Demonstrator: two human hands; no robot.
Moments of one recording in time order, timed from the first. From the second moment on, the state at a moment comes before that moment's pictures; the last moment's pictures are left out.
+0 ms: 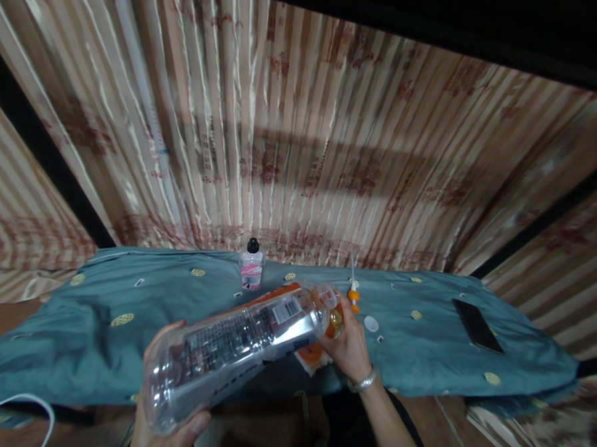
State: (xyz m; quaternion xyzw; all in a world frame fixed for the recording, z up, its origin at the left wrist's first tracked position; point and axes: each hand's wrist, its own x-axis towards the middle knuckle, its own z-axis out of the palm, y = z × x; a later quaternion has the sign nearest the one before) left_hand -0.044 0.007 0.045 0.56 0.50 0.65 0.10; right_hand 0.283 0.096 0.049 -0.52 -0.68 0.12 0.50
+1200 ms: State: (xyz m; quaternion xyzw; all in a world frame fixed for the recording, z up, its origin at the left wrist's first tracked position) left_hand -0.043 0.005 0.051 0.56 0.51 0.65 0.09; right_hand 0.286 0.096 0.047 -0.53 -0.68 0.13 0.49
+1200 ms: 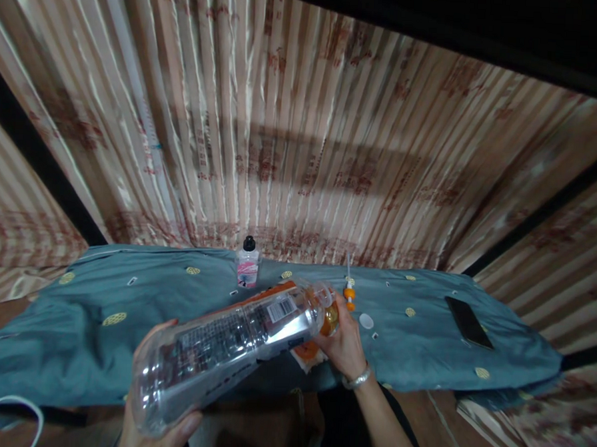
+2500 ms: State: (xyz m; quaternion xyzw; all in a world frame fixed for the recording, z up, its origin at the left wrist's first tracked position) left_hand -0.044 0.003 0.049 0.54 0.52 0.66 0.09; right_hand 0.283 0.096 0.048 -0.52 -0.69 0.12 0.49
